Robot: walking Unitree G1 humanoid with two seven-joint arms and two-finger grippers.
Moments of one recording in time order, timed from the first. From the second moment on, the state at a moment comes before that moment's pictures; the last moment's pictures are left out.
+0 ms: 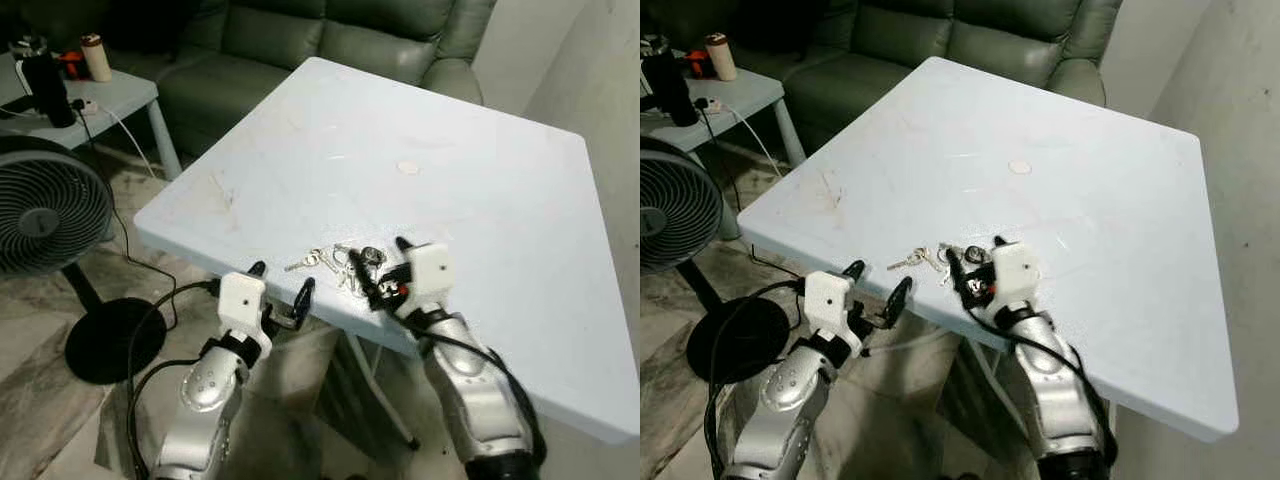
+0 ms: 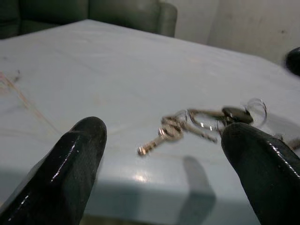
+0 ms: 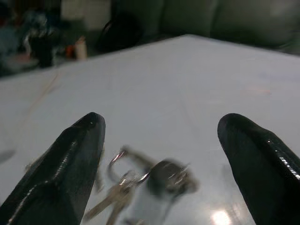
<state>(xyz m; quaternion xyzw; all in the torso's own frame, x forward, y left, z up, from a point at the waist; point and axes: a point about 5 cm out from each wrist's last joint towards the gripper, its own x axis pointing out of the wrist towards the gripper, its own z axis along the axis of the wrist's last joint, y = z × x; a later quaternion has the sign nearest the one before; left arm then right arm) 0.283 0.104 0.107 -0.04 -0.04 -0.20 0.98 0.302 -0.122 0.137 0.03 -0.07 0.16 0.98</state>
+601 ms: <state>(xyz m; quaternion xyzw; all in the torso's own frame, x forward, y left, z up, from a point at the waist) 0.301 0.115 0.112 -0.06 -0.04 -0.18 0.98 0.278 -0.157 0.124 0.04 -0.09 0.10 0.99</state>
